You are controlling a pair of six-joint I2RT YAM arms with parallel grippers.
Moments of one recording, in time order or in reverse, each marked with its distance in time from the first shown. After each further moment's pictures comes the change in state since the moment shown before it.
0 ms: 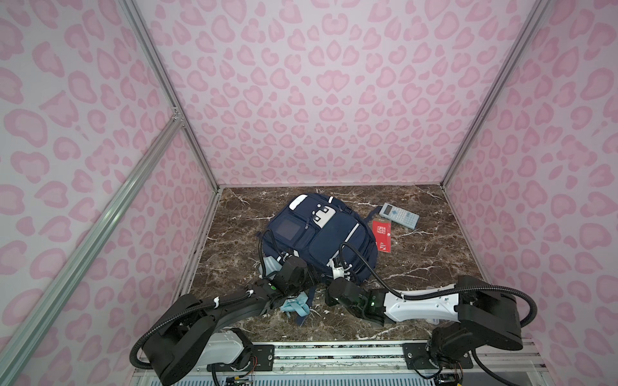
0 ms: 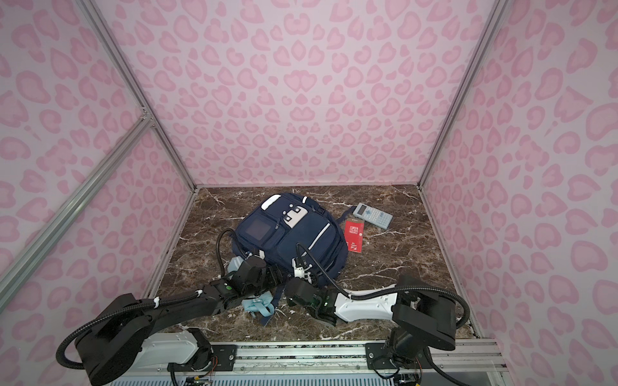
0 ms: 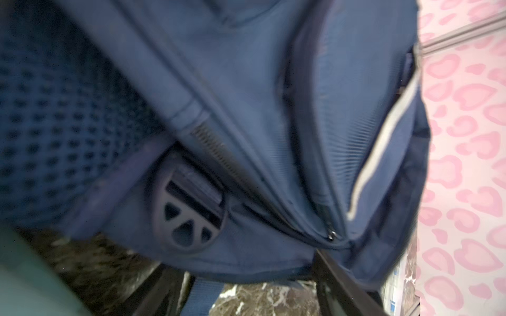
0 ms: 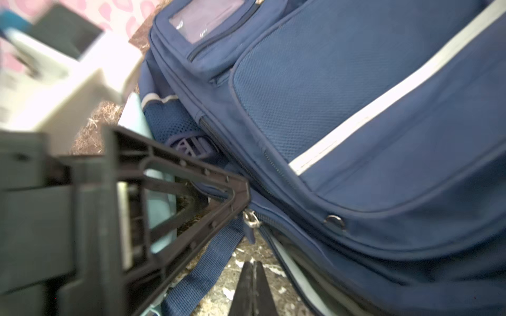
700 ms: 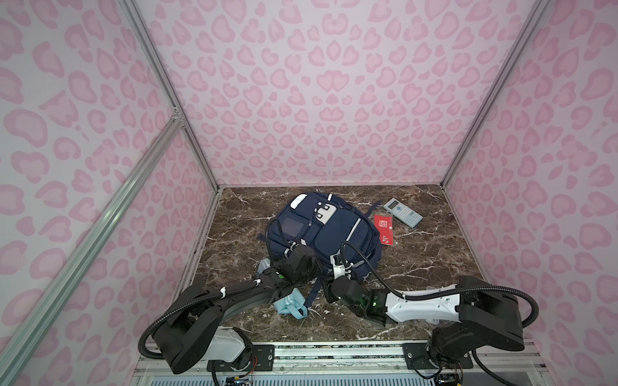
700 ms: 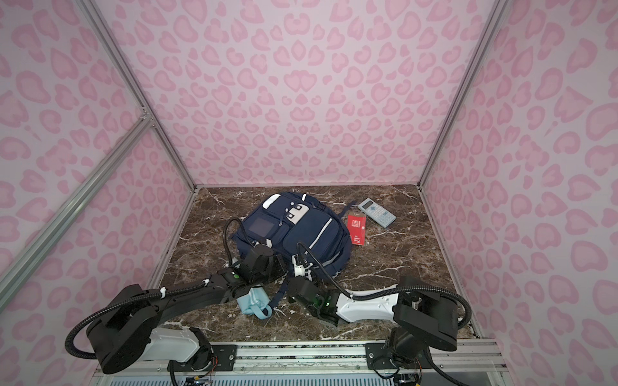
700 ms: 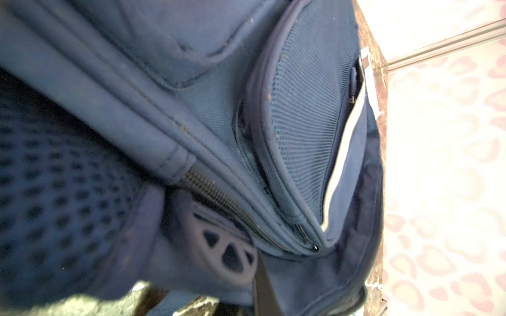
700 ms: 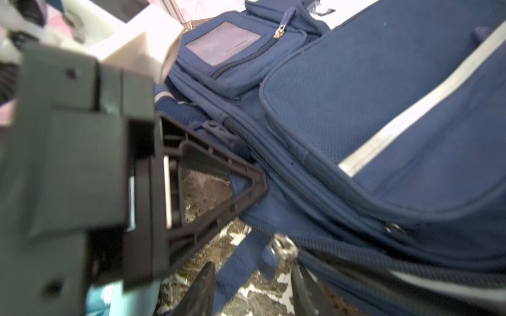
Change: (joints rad) left arm -0.016 0.048 0.148 -0.029 0.026 -0.014; right arm -0.006 0.027 0.018 0.092 0.039 -0.080
